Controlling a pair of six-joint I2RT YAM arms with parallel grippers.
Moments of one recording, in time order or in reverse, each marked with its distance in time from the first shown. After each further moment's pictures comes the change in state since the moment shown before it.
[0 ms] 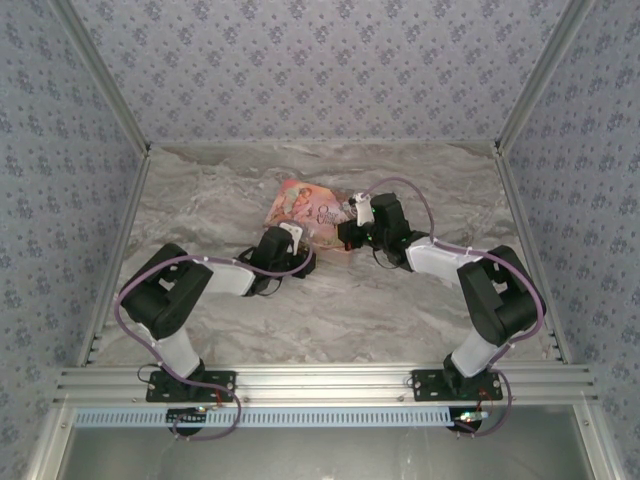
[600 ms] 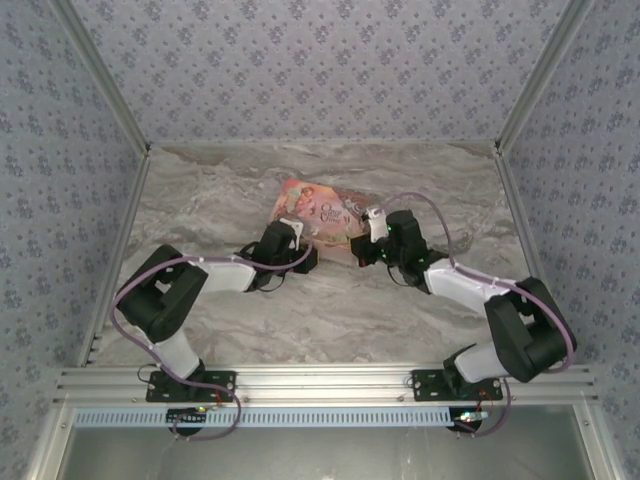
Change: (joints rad) left arm -0.008 -0.033 0.060 -0.109 0.029 -0.116; right arm 0.000 -0.251 -0.218 -0.006 0.039 -0.079
